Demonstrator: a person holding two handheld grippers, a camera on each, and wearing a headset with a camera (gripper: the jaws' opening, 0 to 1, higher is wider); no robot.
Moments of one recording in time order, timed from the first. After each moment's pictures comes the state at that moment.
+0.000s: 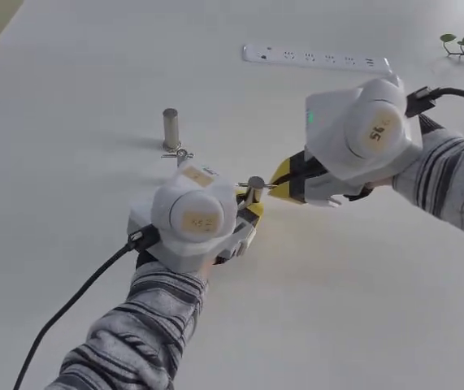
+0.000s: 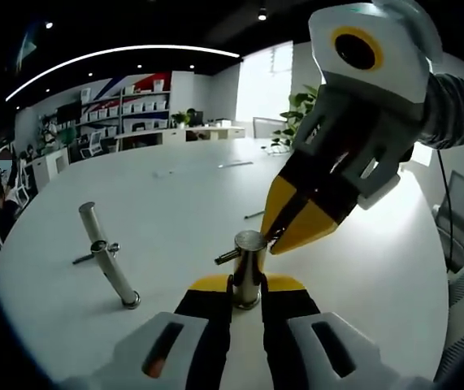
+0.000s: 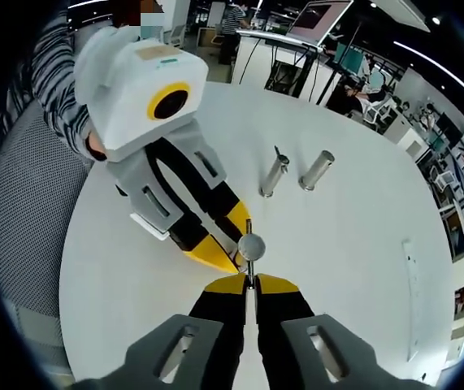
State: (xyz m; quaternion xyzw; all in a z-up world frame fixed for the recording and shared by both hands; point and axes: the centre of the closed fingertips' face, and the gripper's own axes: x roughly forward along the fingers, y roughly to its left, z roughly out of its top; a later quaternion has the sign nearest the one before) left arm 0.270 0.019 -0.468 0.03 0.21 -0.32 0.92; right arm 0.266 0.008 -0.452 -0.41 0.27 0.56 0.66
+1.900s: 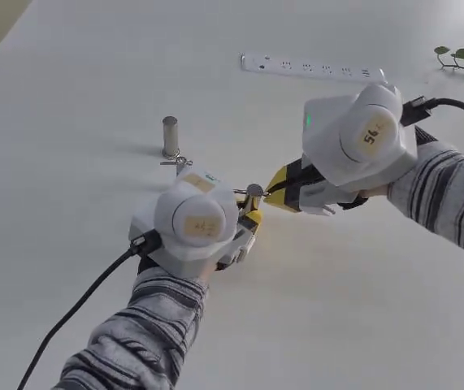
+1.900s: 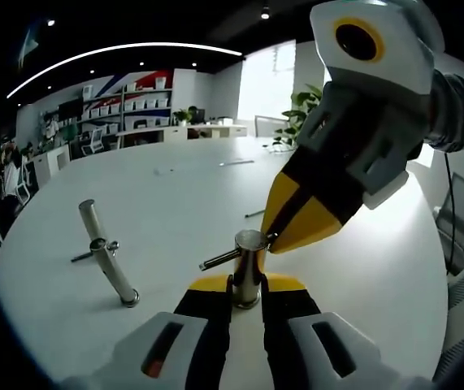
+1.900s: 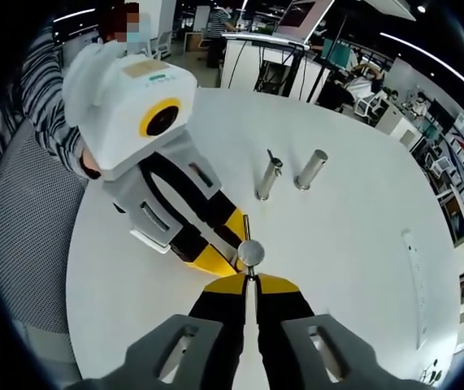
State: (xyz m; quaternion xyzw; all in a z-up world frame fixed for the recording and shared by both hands) left arm 0.271 0.018 -0.470 0.03 0.22 -0.31 0.92; right arm 0.262 0.012 -0.445 -0.38 0.29 0.55 0.68
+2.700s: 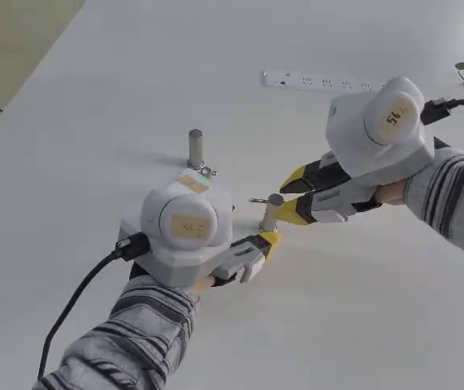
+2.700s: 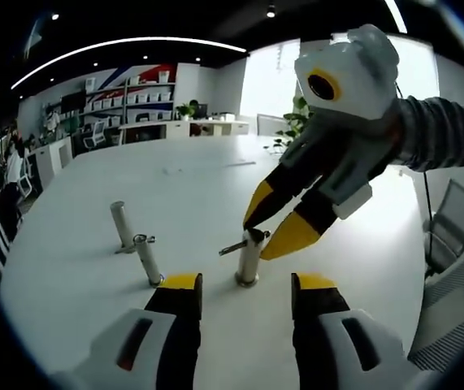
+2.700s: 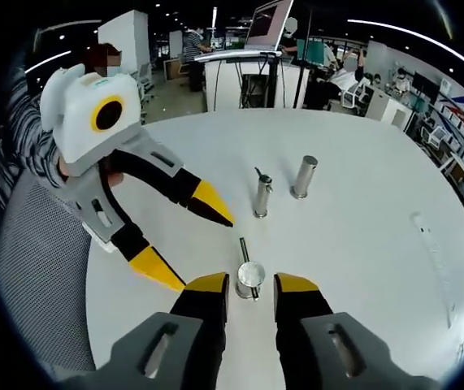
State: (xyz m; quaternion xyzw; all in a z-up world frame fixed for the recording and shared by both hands) left arm 0.238 0.048 -0.437 0.01 0.24 -0.31 0.92; right arm 0.266 0.028 -0.440 -0.28 0.32 0.55 0.72
